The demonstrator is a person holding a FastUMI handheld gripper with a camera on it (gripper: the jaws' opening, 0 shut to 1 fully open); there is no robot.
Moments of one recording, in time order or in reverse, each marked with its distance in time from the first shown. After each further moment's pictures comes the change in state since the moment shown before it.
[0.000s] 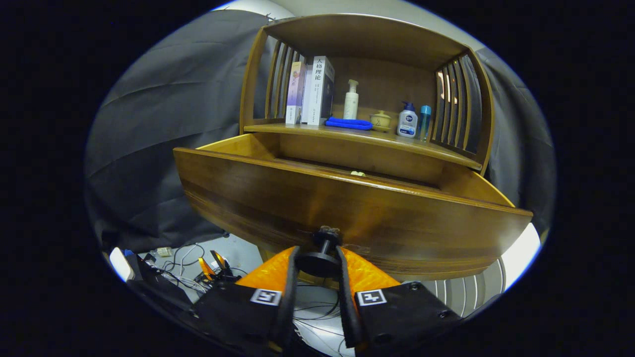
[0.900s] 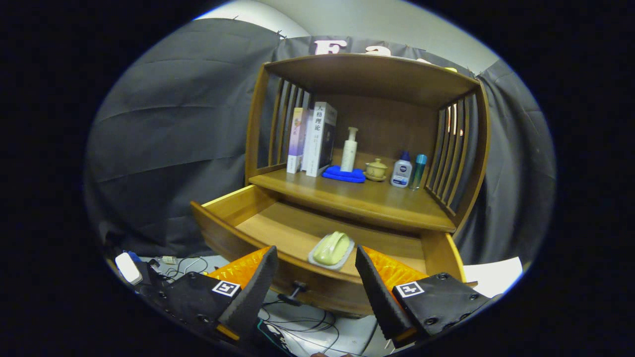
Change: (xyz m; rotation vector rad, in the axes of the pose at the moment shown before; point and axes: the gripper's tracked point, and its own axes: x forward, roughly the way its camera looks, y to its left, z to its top) arm -0.049 -0.050 0.115 -0.055 -0.125 0.023
